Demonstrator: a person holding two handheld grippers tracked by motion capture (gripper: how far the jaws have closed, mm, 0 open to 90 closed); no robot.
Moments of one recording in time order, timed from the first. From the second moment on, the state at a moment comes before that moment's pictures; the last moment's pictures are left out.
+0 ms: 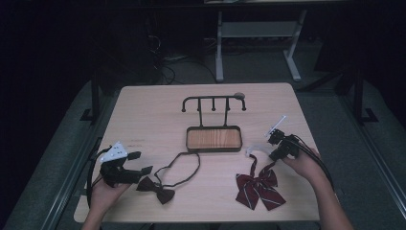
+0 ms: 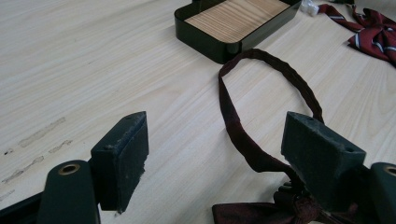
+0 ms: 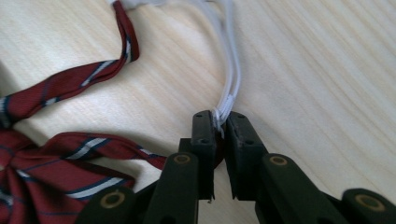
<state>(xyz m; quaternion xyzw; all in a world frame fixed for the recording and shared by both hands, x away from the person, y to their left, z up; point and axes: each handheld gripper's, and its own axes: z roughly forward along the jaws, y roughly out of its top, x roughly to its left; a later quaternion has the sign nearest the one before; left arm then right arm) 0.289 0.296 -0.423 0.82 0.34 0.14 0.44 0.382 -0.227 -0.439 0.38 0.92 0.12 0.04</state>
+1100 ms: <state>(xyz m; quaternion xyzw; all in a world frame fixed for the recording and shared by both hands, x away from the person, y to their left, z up) 0.288 0.296 -0.423 0.82 0.34 0.14 0.44 0.365 -0.209 -0.370 0.26 0.94 0.20 0.00</state>
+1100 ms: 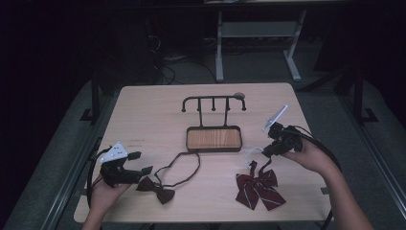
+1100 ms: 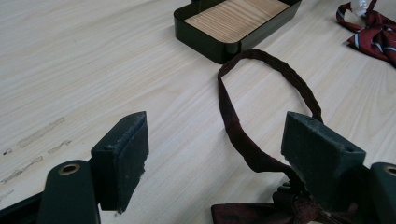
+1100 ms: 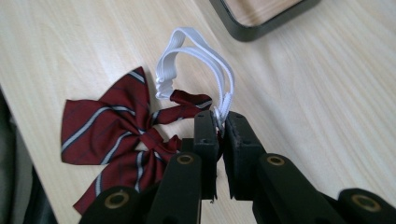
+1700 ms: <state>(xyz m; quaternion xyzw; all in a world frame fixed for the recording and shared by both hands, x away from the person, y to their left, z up) 0.288 0.296 -0.423 0.82 0.34 0.14 0.44 0.360 -0.194 -0.336 0.22 0.95 0.21 0.02</state>
